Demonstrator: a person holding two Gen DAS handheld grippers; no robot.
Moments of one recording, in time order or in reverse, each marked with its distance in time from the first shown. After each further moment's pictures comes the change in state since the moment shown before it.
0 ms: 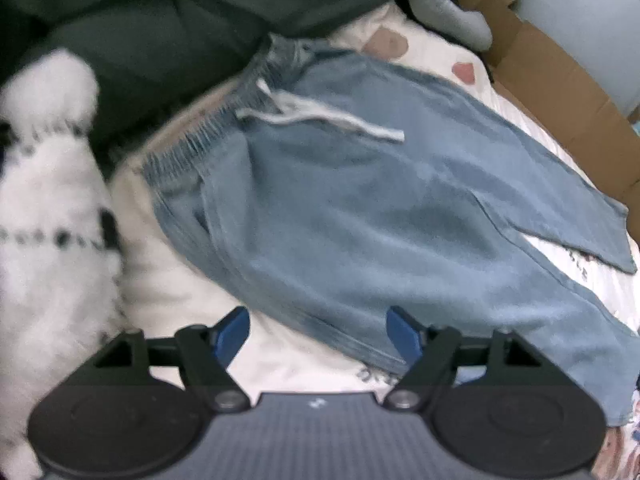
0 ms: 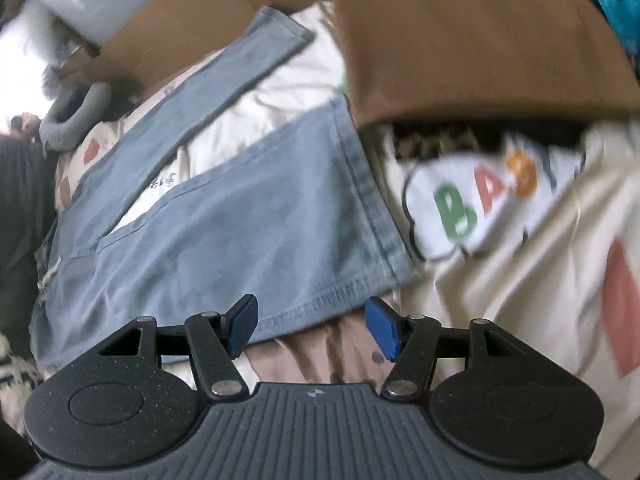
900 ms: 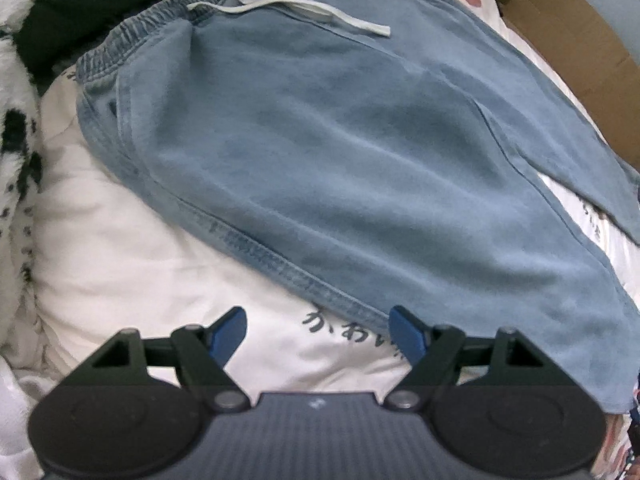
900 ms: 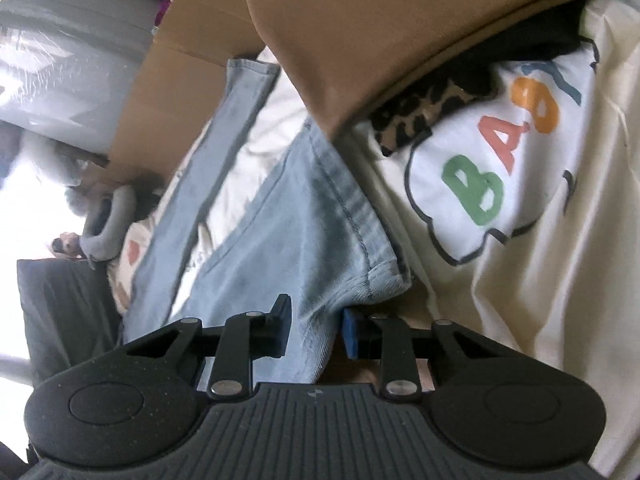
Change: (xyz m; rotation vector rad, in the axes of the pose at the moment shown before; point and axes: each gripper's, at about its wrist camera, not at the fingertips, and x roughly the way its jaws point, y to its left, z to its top) left arm 0.065 -0.033 -0.028 -0.044 0.170 -0.022; right arm 0.041 -0.039 0.007 0.326 -0.130 0.233
